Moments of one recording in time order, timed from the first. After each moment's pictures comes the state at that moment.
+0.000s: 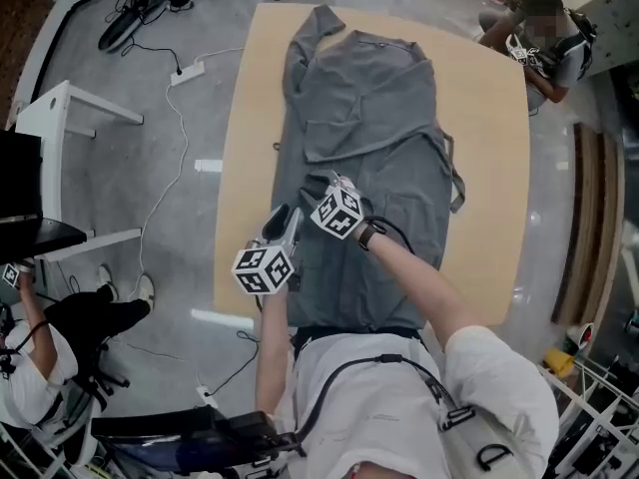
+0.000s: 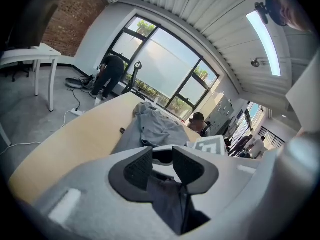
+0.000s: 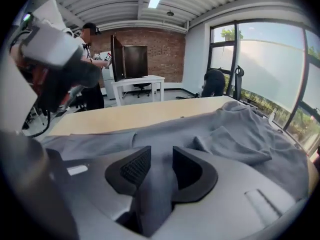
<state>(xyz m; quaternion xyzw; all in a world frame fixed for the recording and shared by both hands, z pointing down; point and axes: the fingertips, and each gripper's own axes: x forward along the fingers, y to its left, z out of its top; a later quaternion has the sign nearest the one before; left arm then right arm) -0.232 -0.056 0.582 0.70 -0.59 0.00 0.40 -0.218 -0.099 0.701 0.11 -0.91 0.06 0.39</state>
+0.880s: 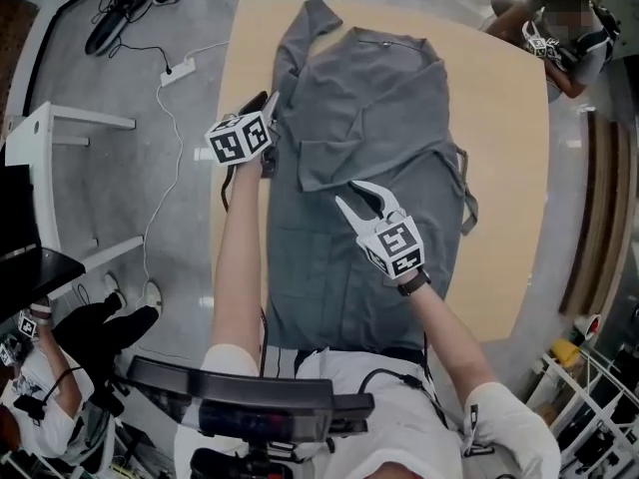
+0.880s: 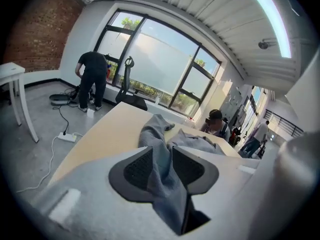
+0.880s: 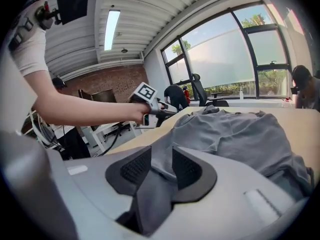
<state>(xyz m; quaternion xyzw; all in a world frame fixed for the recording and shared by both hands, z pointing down) -0.309 -0.371 0.637 0.73 -0.58 0.08 0.36 -0.130 -0.177 0.598 0.27 -0.92 0.21 0.21</state>
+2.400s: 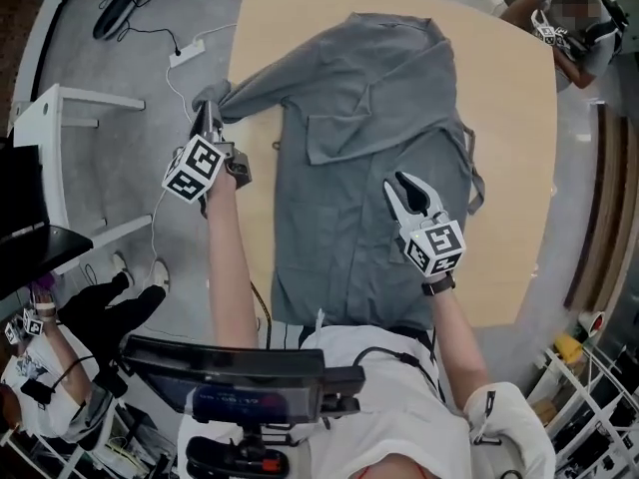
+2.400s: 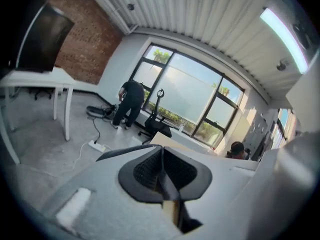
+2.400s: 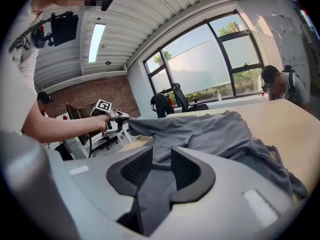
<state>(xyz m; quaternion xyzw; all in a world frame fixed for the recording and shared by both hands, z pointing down) -0.437 -0.267 0.563 0.61 -0.73 -0.06 0.31 -0.042 -0.162 0.579 0.36 -0.89 0.24 0.16</state>
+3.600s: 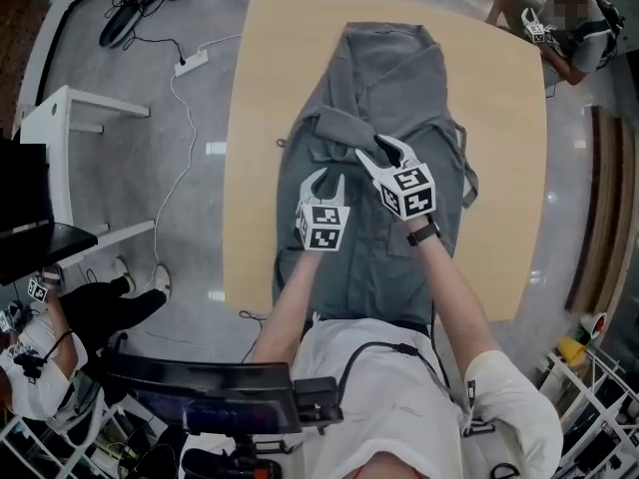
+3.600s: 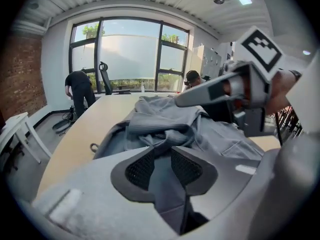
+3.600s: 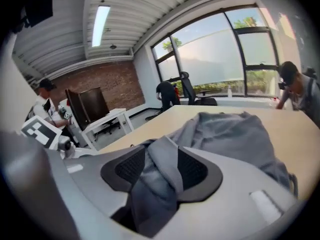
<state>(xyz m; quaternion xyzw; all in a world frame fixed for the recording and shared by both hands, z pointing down) -0.155 -0.140 0.659 0.75 -0.55 0.26 0.25 -0.097 -0.211 0.613 0.32 -0.89 0.23 0.24</state>
